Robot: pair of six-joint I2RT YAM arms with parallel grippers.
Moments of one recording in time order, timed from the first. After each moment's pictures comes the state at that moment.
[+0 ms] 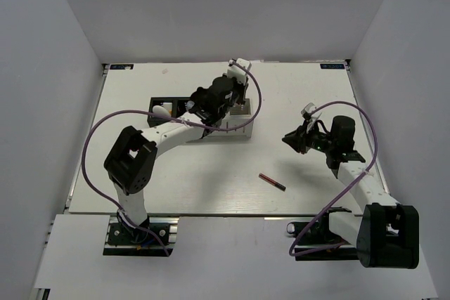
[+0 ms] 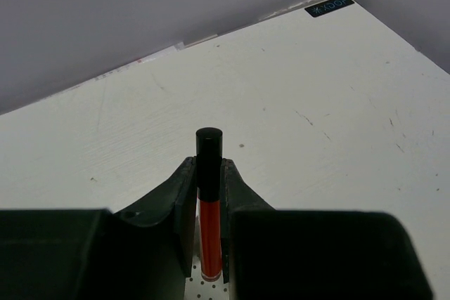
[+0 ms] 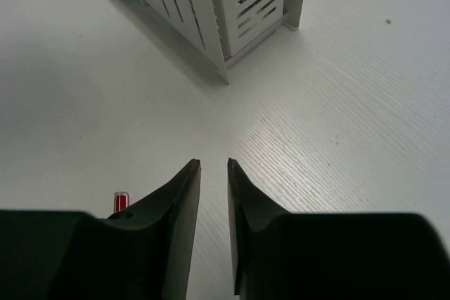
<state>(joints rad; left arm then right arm) -0.74 1.83 1.34 0.38 -0.22 -0.03 0.03 1.09 0.49 0.12 -0.87 -0.25</state>
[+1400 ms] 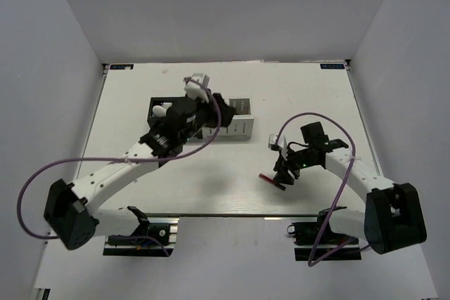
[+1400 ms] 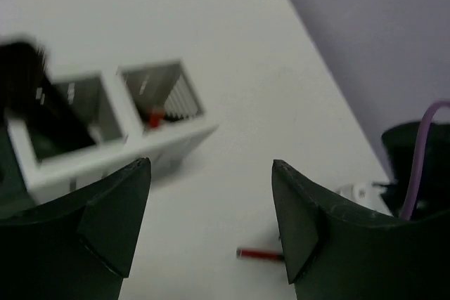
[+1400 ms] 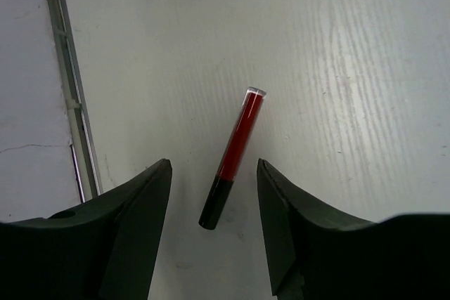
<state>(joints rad) -0.75 1.30 1.07 0.07 -0.15 -0.46 0.28 1.20 0.63 -0.63 -0.86 -0.87</state>
